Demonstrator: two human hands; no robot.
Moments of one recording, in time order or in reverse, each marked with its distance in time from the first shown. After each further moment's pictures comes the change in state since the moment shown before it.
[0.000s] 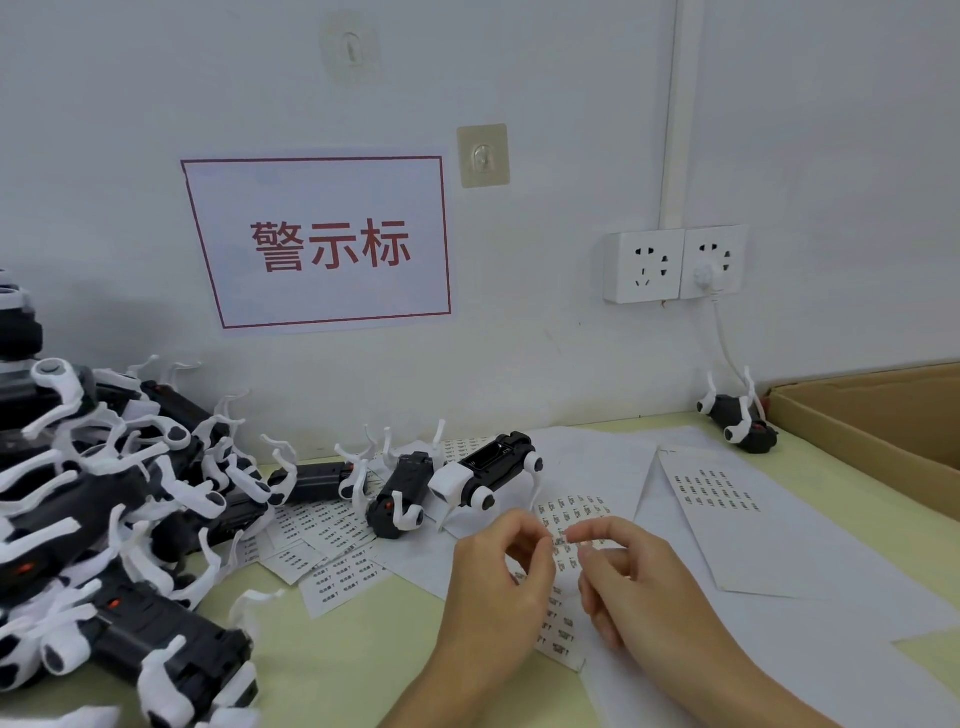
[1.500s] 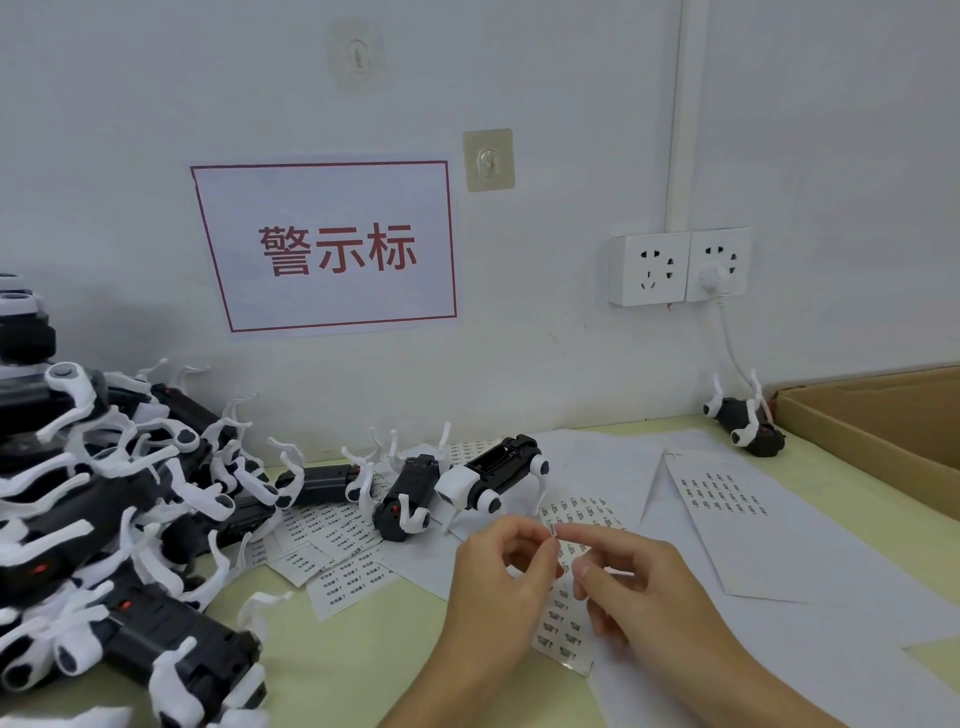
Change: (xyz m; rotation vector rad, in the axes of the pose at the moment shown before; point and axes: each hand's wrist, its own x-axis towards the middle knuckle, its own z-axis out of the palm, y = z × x) left_hand 0.002 0.006 -0.005 -0.116 -0.007 -0.155; right_hand -0.001 0.002 -0.001 0.054 -0.053 -0.089
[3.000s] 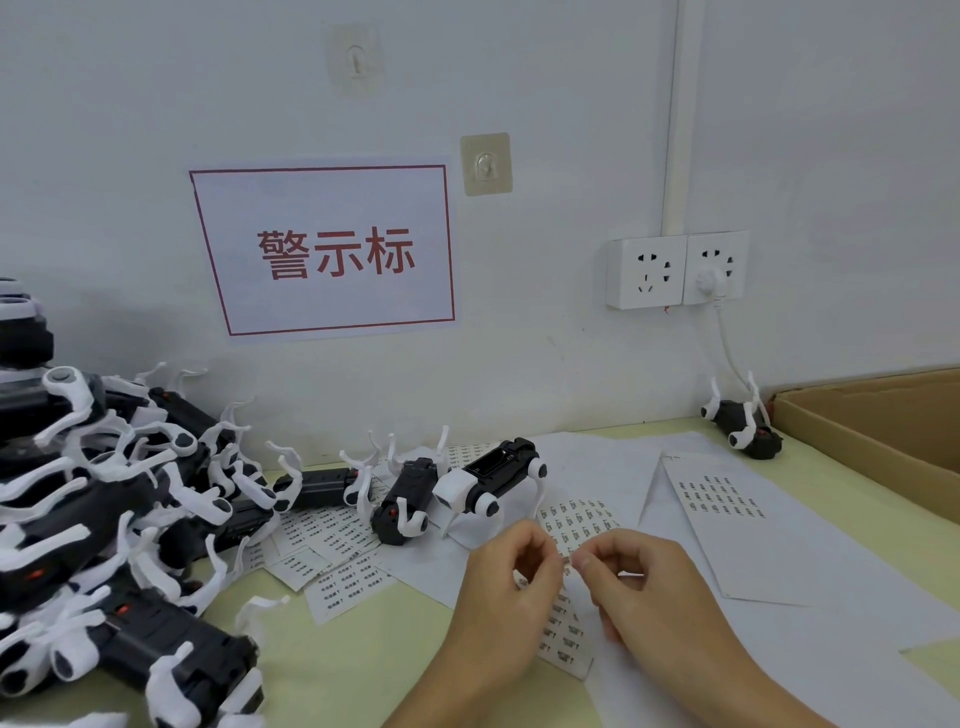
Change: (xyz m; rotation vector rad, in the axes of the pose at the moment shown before) left_hand -0.001 -0.001 0.000 0.038 -0.124 0.097; right_hand 0.001 -0.003 0.000 -0.146 0.119 0.011
